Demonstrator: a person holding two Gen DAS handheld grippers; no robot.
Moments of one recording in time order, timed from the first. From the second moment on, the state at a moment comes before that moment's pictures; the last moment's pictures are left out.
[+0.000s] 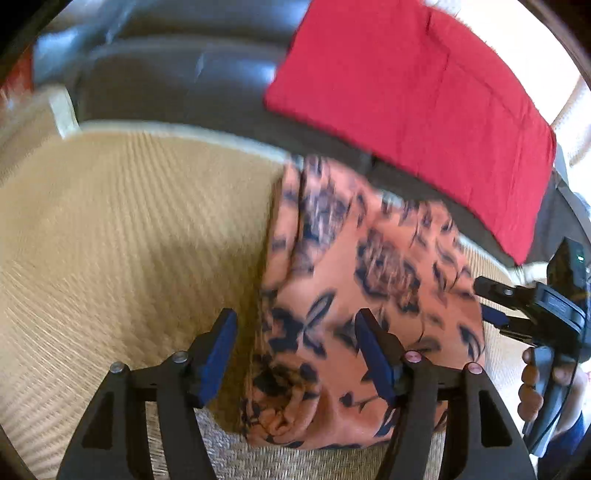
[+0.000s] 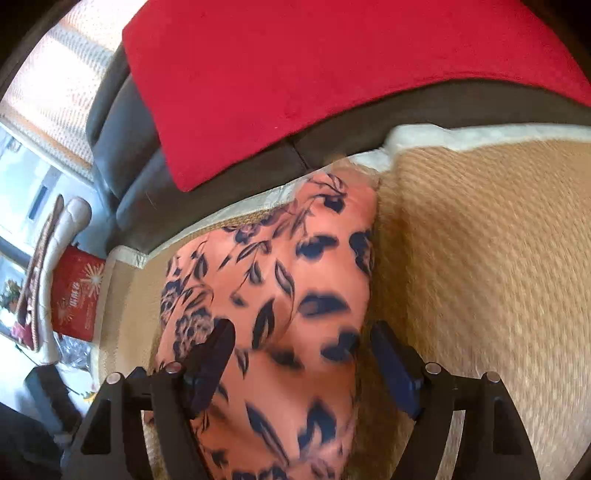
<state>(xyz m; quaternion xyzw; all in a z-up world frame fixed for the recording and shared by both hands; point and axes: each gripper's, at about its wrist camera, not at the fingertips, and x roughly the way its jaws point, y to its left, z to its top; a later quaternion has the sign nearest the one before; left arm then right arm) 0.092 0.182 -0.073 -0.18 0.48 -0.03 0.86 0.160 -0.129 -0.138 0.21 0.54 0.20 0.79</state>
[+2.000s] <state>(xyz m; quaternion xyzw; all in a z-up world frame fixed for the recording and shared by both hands) 0.114 0.010 -0.012 -0.08 0.48 -0.05 0.87 0.092 -0.248 -0.096 0.12 0.49 0.11 0.86</state>
